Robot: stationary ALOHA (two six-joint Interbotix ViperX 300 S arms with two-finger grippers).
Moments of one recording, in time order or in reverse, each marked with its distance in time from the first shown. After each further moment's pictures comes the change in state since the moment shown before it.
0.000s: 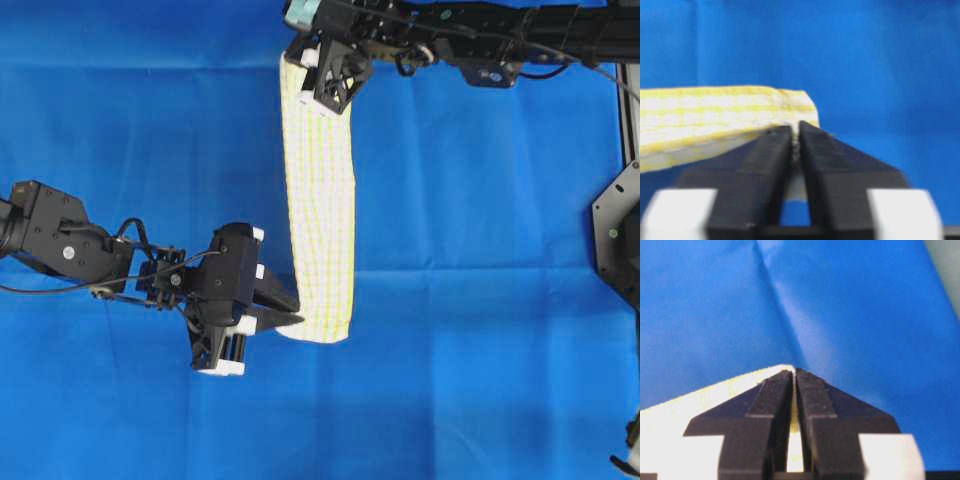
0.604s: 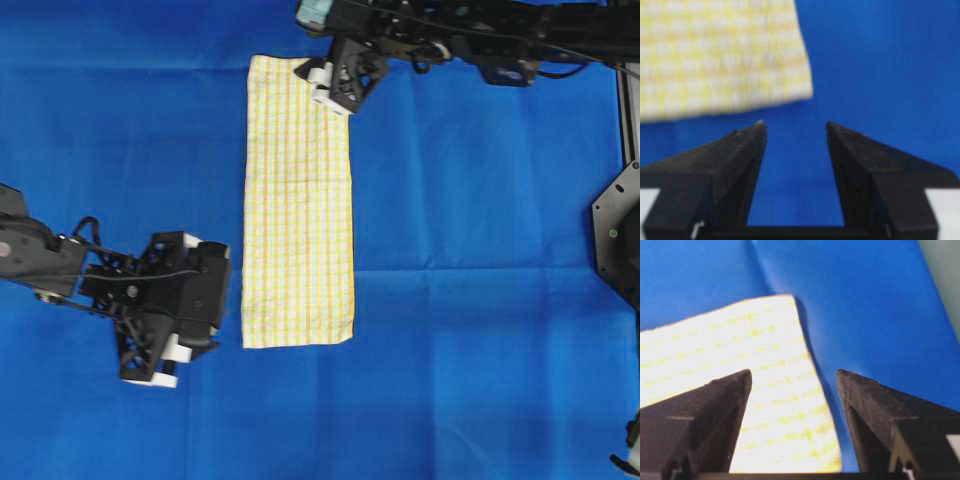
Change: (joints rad) left arm -0.044 -0.221 0.040 0.003 0.617 -0.018; right arm -0.003 -0.107 0.080 -0.002 0.044 -0.012
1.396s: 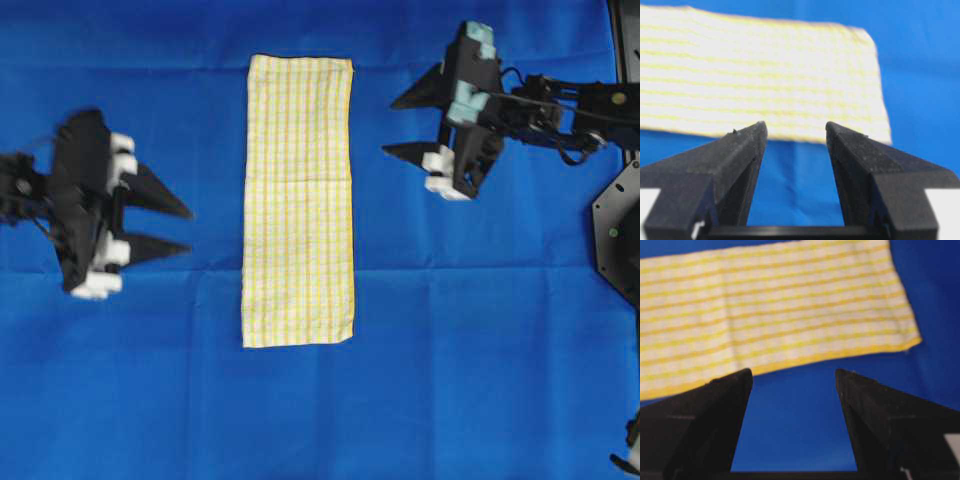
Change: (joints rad) left arm 0.233 -0.402 0.264 0.006 -0.281 0.017; right arm 0.181 -0.471 0.483 0.028 -0.143 0.028
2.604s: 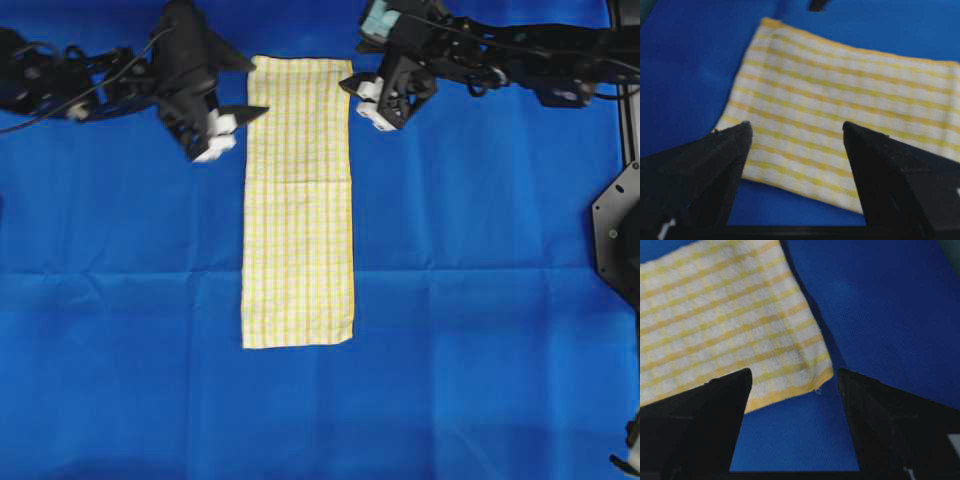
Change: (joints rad) left arm 0.439 0.541 -0.224 0.008 -0.291 0.278; right arm -0.213 0.407 -0.278 0.023 -0.012 0.006
